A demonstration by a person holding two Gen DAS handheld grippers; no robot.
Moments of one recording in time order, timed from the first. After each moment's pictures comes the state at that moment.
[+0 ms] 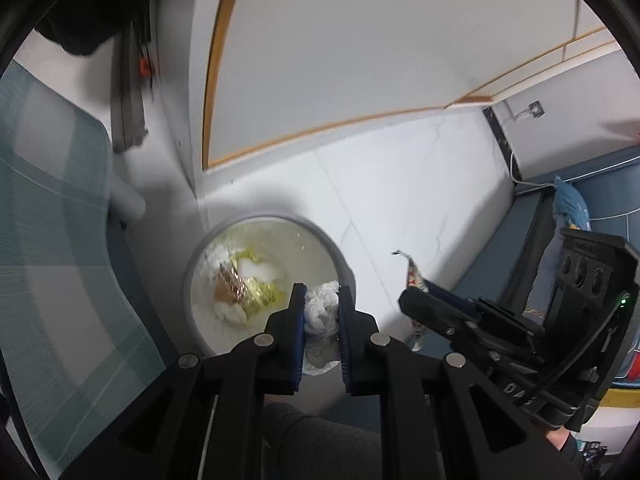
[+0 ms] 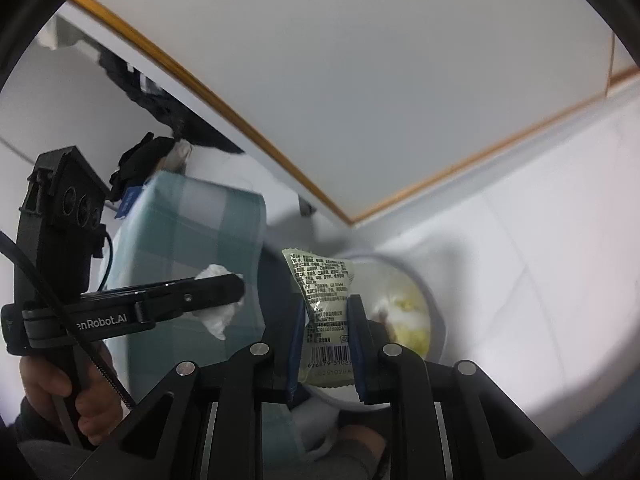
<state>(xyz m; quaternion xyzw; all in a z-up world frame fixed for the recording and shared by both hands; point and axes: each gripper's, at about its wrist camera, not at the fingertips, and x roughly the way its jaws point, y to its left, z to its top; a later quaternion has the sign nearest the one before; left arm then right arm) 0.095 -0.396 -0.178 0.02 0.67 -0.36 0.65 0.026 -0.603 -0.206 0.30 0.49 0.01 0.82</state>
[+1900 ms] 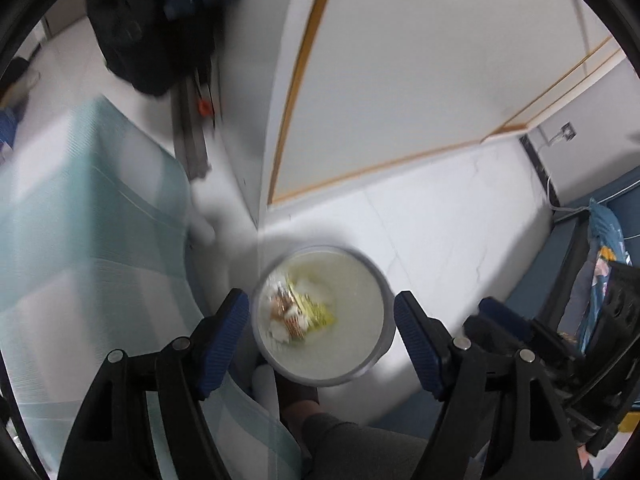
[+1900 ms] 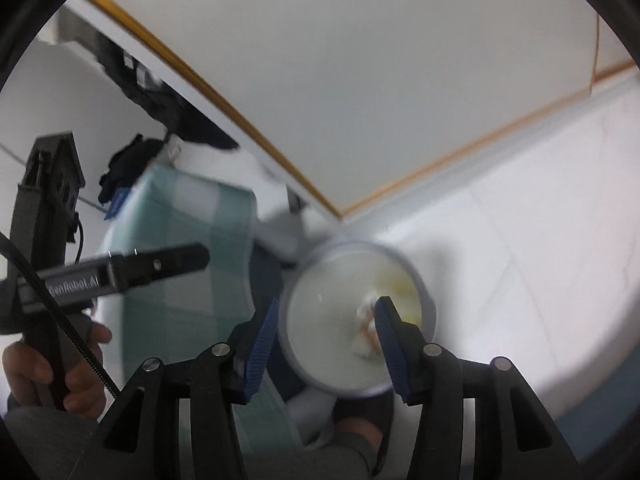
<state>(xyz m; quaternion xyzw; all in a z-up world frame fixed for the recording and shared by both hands) 0.100 -0.355 -0.119 0.05 0.59 -0.29 0.75 0.021 -0.583 -0.186 0.28 0.47 -0.01 0.84</state>
